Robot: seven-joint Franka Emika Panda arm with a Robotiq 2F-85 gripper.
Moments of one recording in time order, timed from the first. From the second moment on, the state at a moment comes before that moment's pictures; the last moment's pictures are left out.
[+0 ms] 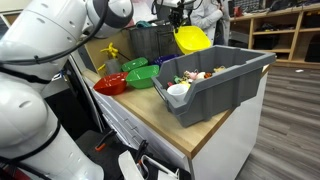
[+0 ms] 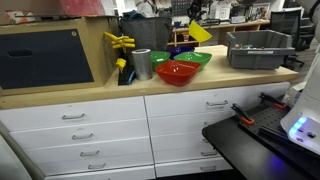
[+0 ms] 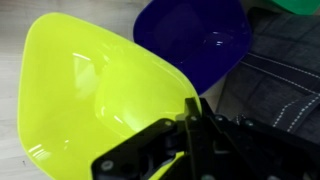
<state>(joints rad) -0.12 0.92 -0.21 -0.55 0.47 1.54 0.12</state>
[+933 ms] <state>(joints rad) -0.10 1.03 -0.21 -0.57 0.31 1.54 0.02</state>
